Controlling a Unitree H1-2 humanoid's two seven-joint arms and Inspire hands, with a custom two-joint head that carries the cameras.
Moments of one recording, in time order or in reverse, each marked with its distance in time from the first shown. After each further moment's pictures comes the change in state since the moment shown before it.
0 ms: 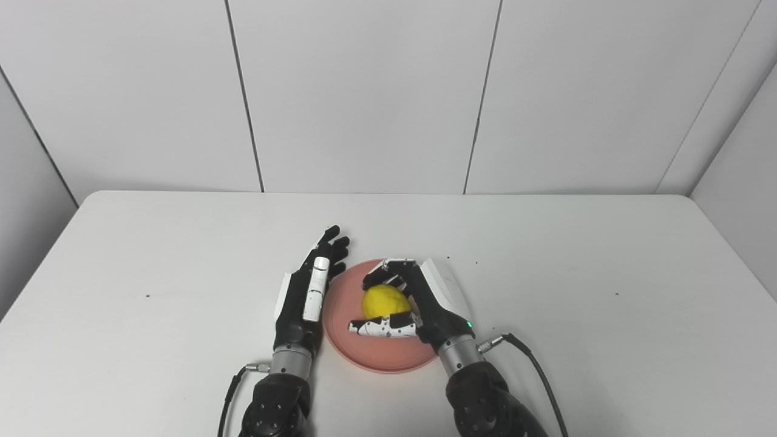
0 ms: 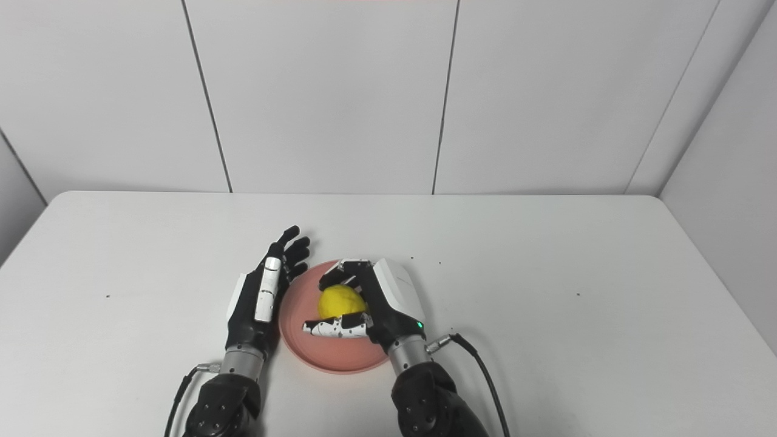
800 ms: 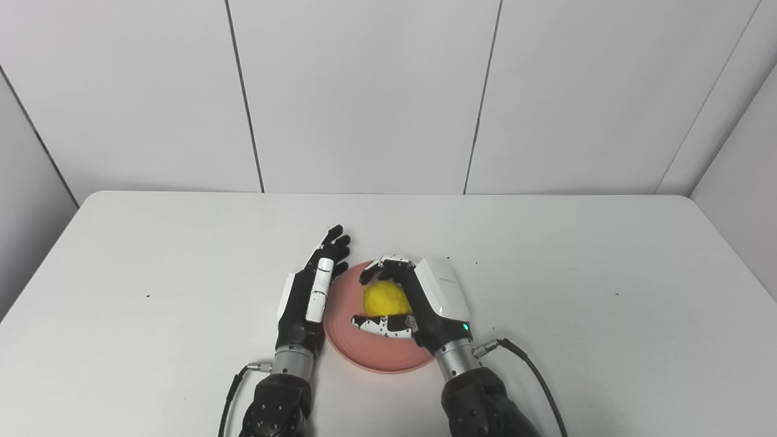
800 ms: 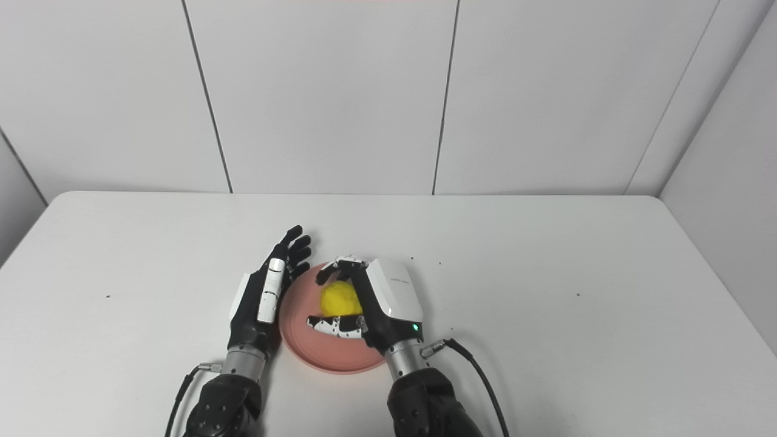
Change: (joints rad) left arm 0.000 0.011 -0.018 0.000 0.001 -0.008 -0.004; right arm -0.002 -0.006 0.012 0.047 -0.126 -0.111 -0.119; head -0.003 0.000
